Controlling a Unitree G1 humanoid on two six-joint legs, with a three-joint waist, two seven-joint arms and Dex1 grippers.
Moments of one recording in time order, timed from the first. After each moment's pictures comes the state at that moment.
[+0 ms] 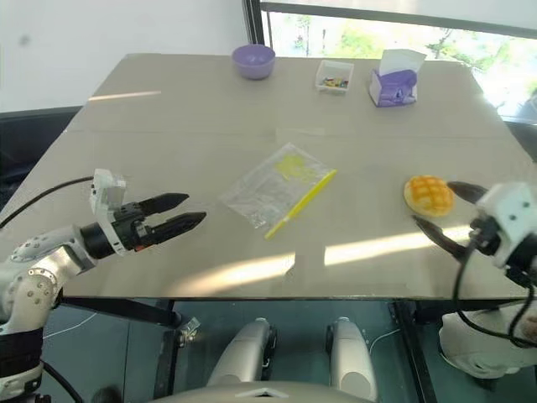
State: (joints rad) left arm -0.12 0.78 0.37 -0.30 -0.91 0.96 -0.72; right arm 0.11 -0.79 -0.45 -0.45 0.44 0.37 0.79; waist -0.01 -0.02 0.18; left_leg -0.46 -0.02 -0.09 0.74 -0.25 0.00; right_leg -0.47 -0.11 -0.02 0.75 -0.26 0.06
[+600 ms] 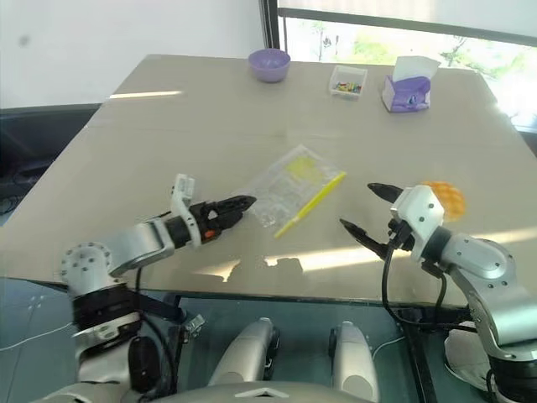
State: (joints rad) left arm -0.46 0.22 0.48 0.02 -1.52 1.36 0.42; right arm -0.03 -0.66 -0.11 -0.55 0.38 0.39 0.70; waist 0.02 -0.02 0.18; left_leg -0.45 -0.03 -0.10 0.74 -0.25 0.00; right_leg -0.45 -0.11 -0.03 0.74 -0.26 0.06
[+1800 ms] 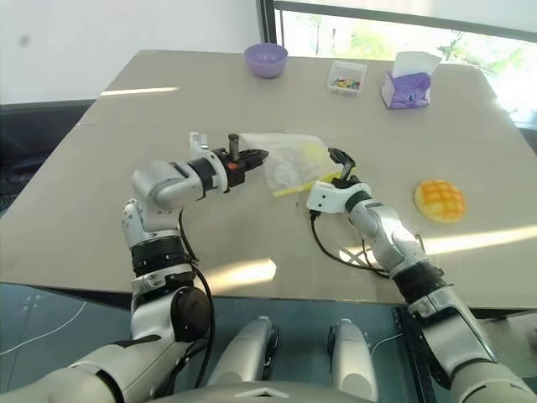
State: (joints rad) left arm -0.76 0.04 0.56 0.16 -1.95 1.00 1.04; right arm -0.60 -0.39 0.39 0.38 -0.64 -0.13 0.08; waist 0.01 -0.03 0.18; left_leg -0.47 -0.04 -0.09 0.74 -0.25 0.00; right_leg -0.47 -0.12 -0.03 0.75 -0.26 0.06
